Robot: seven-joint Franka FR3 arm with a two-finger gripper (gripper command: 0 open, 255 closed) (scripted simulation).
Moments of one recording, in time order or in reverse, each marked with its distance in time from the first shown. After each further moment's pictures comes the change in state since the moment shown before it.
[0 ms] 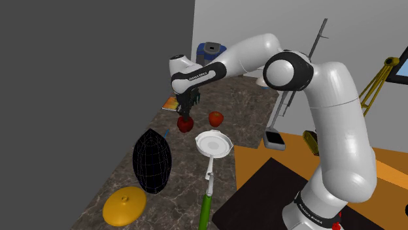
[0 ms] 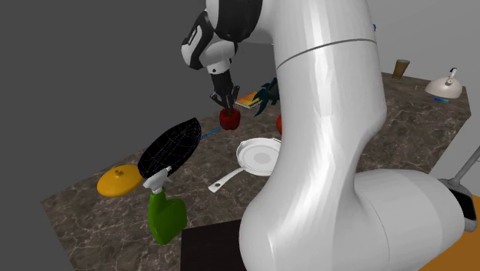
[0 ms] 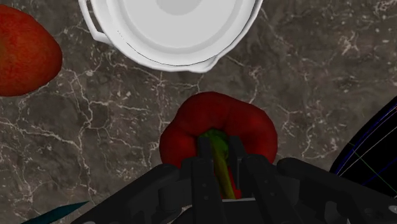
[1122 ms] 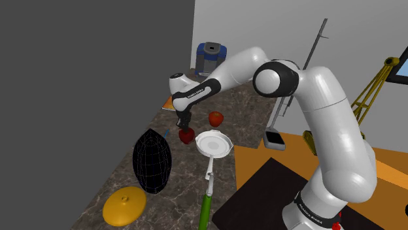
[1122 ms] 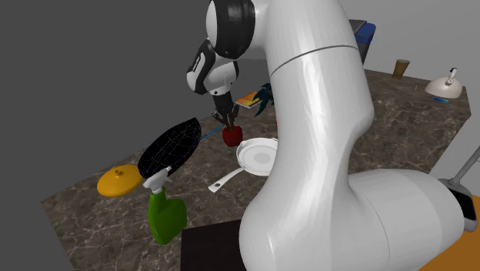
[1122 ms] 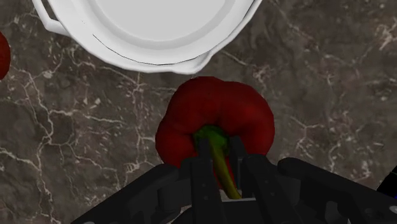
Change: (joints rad) arm 0.004 0.118 -0.014 -0.033 -0.024 0.147 0.036
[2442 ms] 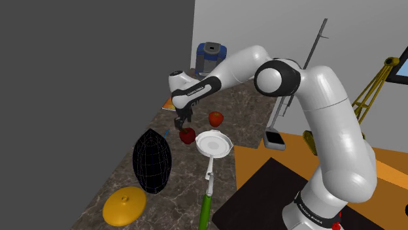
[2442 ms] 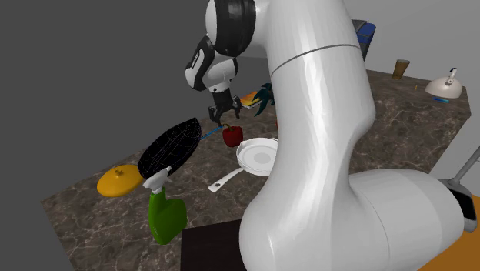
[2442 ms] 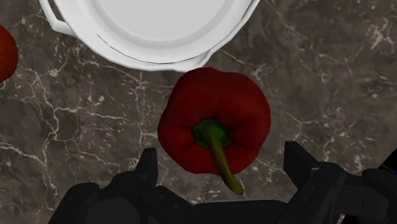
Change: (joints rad) arm 0.002 -0.015 0.003 0.007 0.004 -0.022 -0.002
